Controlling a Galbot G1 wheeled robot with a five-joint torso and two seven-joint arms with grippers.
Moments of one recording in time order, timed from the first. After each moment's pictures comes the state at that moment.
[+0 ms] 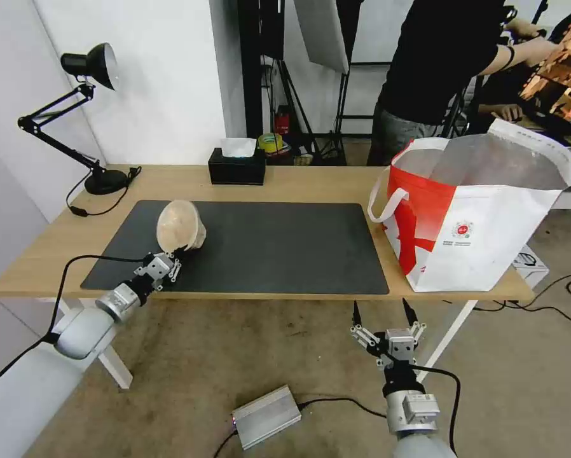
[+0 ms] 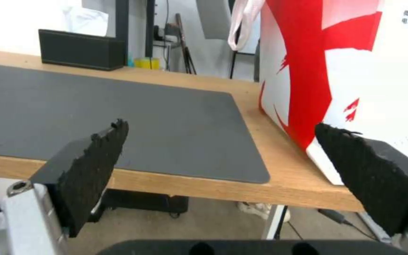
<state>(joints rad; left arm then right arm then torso) 0.99 -0.74 -0.25 -1.56 -0.14 -0.25 0.20 -1.59 1.19 0.21 2.07 0.01 0.13 0.47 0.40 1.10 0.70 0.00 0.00</state>
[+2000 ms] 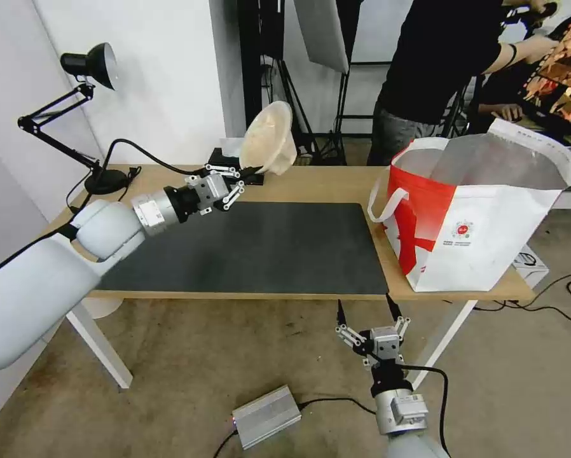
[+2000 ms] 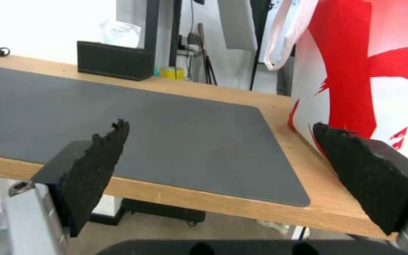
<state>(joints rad) 0.31 -0.62 0.23 -1.71 -0.29 -0.37 0.35 -1.57 1.18 0.15 2.10 -0.03 0.11 0.45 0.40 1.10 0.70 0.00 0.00</state>
